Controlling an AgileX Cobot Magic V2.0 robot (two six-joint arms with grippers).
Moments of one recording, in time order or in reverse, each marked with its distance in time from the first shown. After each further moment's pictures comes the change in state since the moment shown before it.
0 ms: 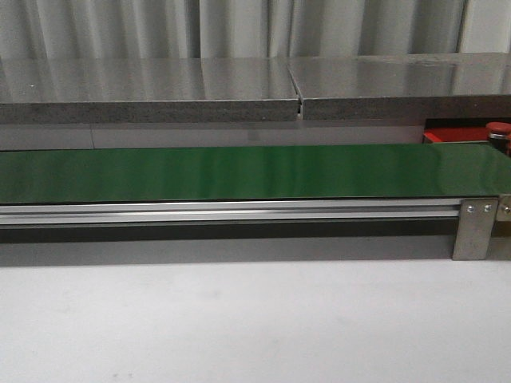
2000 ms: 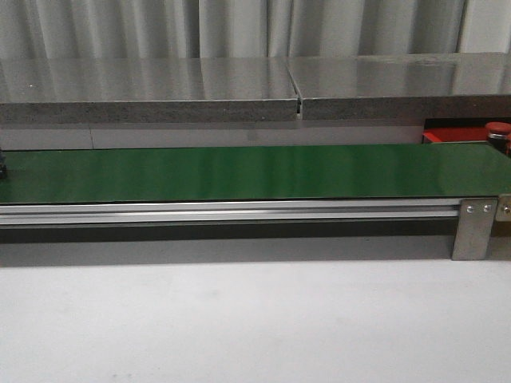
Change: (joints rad) left arm 0.372 0.118 0.152 -0.049 -0.225 0.067; right arm 0.000 0.000 0.000 0.000 0.002 0.000
